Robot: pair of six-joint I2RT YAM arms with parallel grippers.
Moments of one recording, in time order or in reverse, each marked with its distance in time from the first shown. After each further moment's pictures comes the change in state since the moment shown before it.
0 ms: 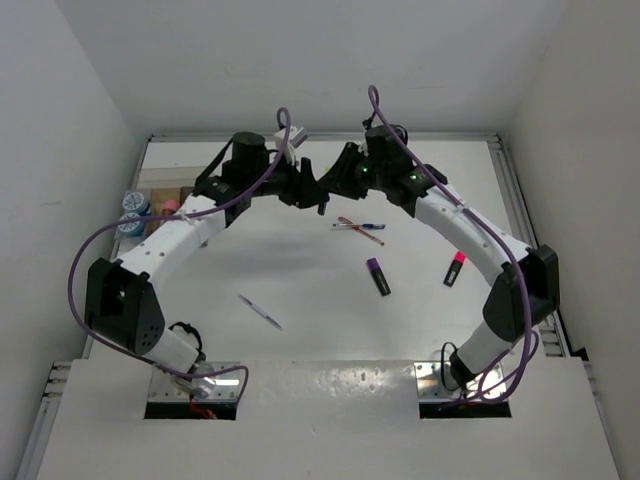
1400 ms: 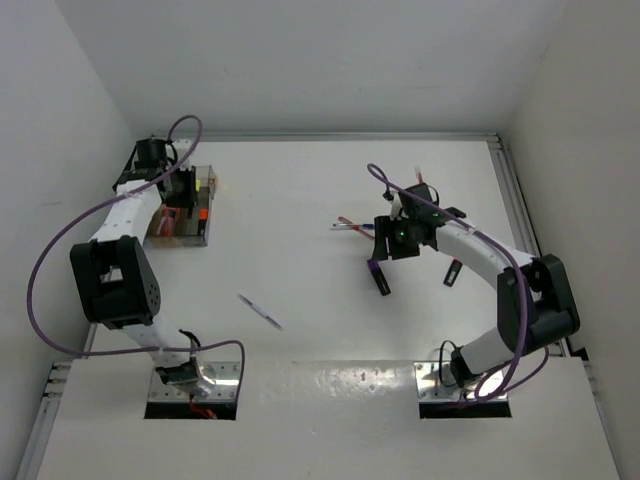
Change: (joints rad) left arm 0.611 0.112 0.017 -0.360 -0.398 0.406; right arm -0.190 -0.122 -0.522 -0.114 -0.027 -0.597
